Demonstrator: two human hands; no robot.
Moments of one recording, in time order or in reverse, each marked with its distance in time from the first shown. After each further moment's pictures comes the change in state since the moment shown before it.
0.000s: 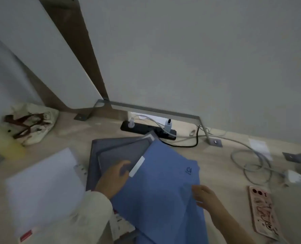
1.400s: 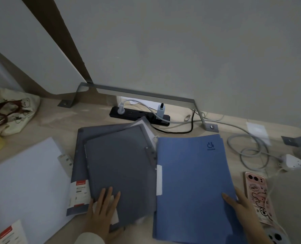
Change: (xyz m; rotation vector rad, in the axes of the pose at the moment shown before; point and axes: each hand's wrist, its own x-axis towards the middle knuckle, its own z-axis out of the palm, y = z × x) left_hand -0.066 -0.111 0.094 0.836 -0.089 0.209; right_hand 0.014 0.063 -0.090 0.100 0.221 -0.205
